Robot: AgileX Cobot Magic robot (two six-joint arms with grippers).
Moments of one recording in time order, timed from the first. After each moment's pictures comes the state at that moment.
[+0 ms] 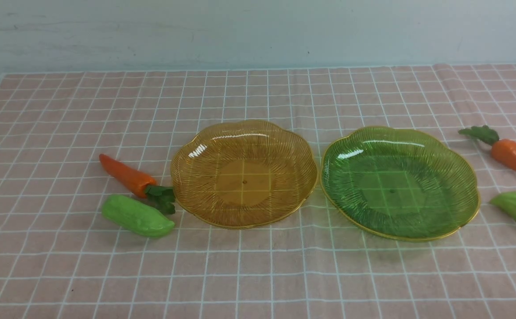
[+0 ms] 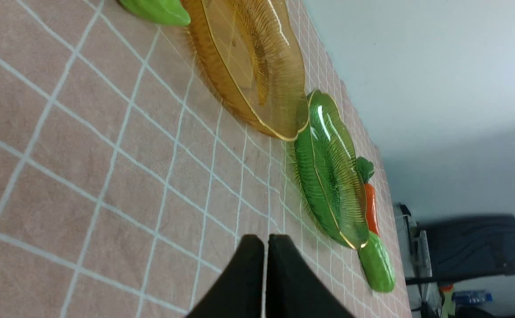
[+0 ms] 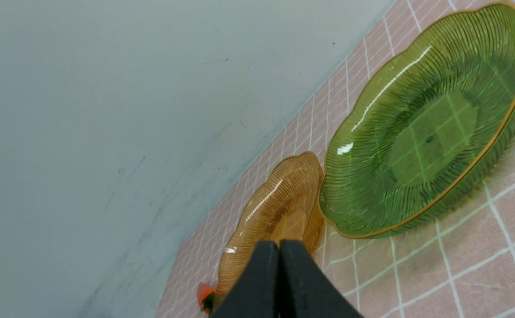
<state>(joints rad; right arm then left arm) 0.18 -0.01 0.03 0.88 0.26 0.13 -0.16 -0.02 0.03 -0.81 0.45 -0.40</state>
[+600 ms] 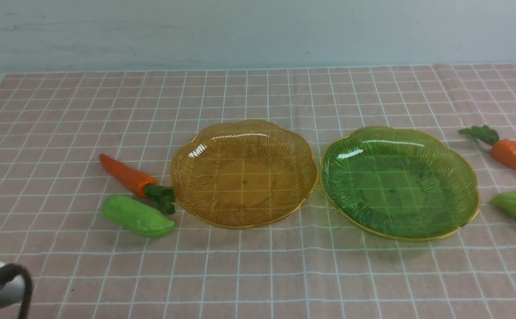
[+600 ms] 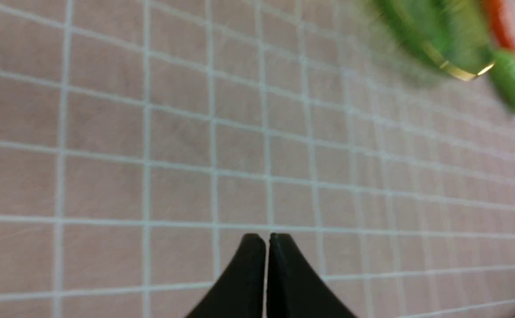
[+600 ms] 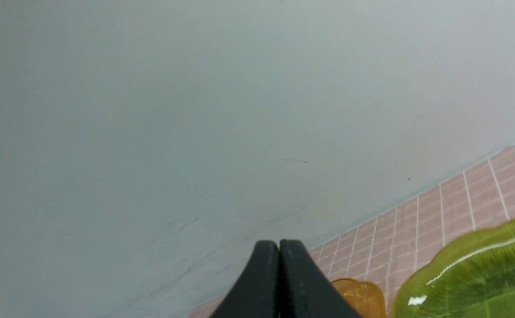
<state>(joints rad) 0.18 0.30 -0.53 0.57 0.53 -0.02 -0.16 0.44 -0.40 -0.51 0.96 -0.21</state>
